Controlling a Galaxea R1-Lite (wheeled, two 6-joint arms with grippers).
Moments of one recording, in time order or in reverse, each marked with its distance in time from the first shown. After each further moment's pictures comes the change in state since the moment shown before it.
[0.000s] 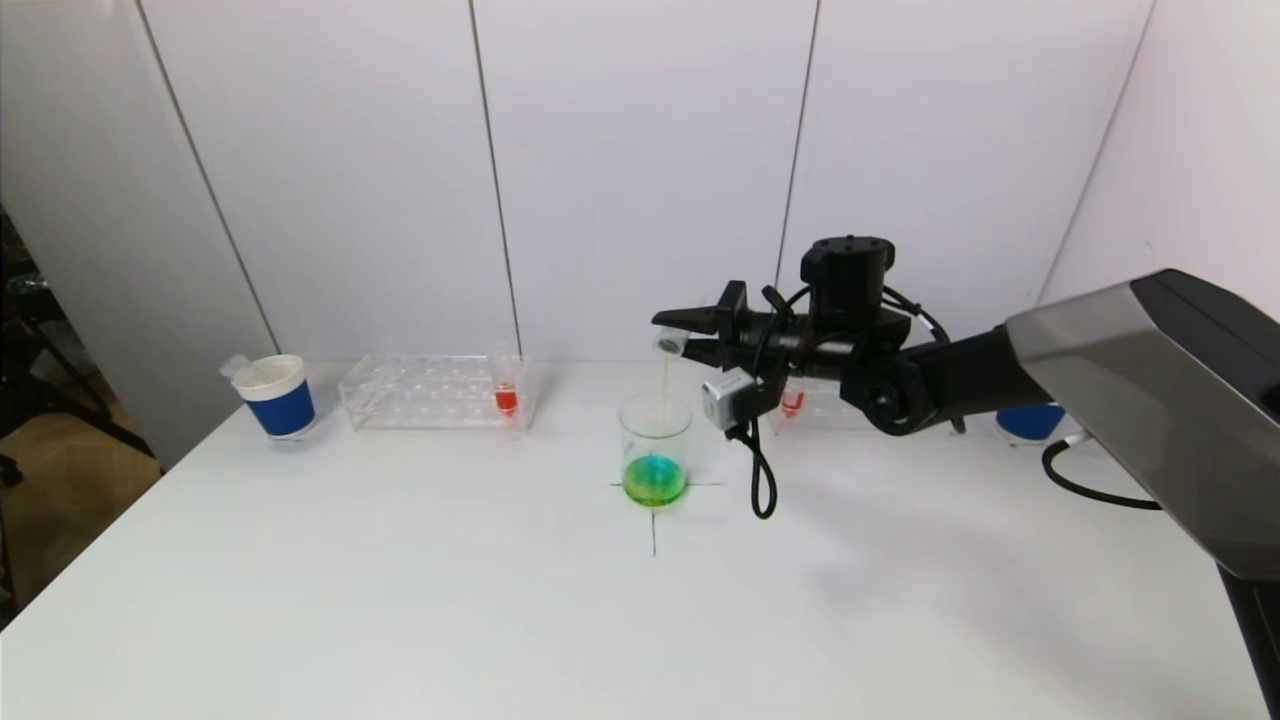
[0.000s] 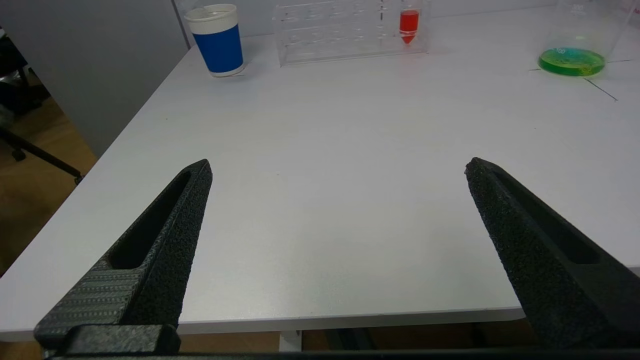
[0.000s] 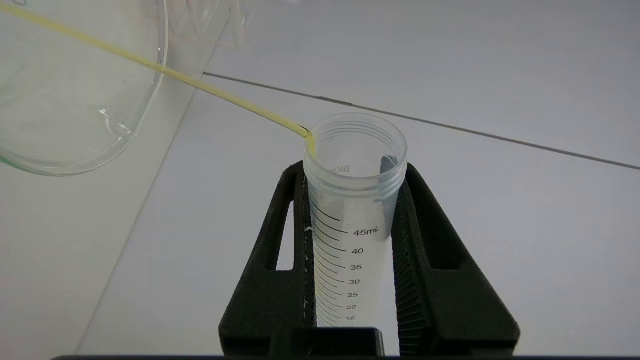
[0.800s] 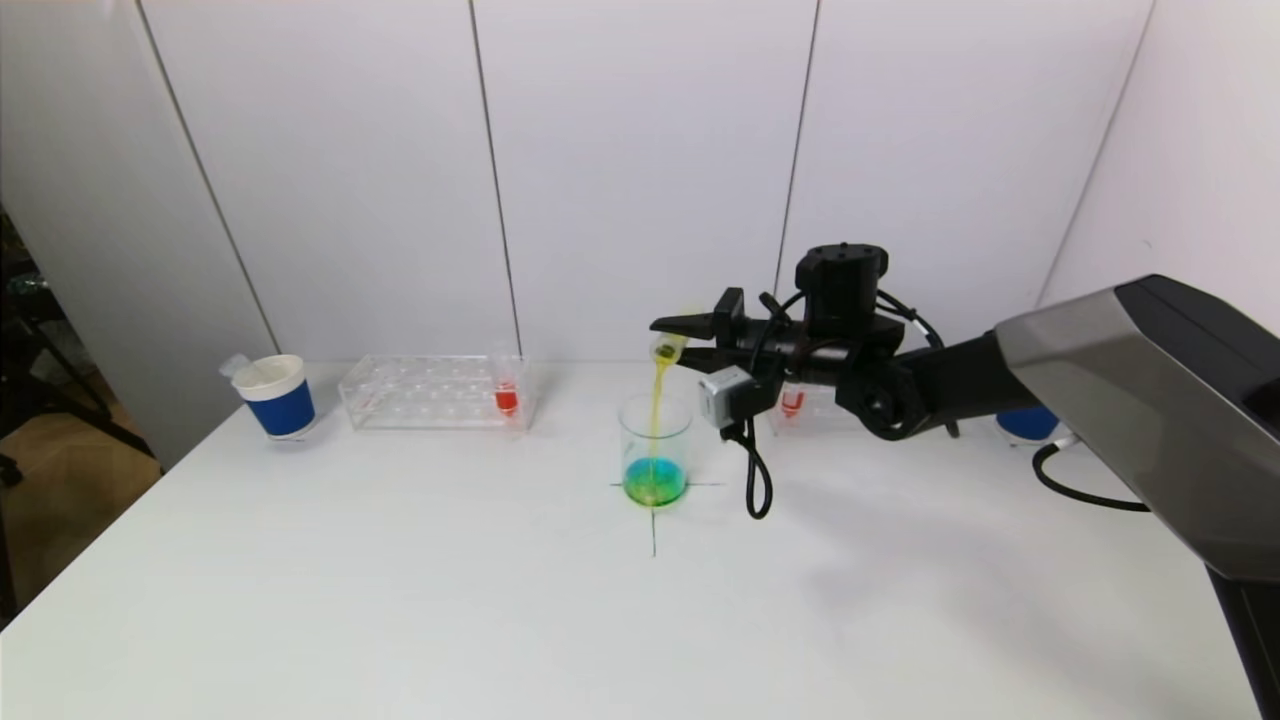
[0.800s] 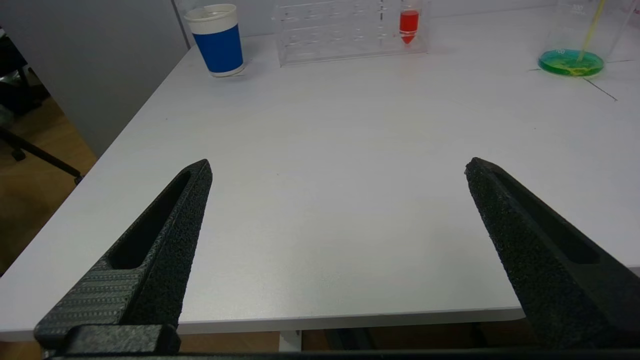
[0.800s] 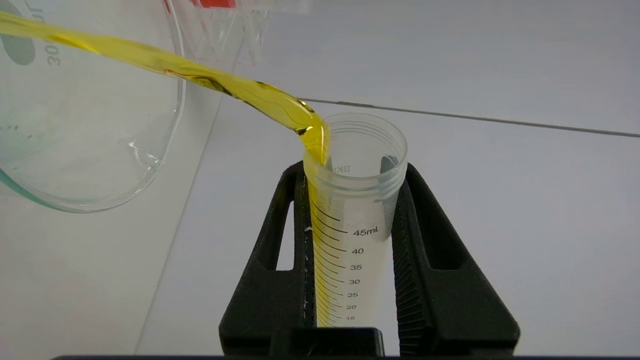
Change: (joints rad) left arm 0.000 0.000 0.000 0.000 0.000 0.000; right arm 0.002 0.015 0.001 -0.003 0.007 0.113
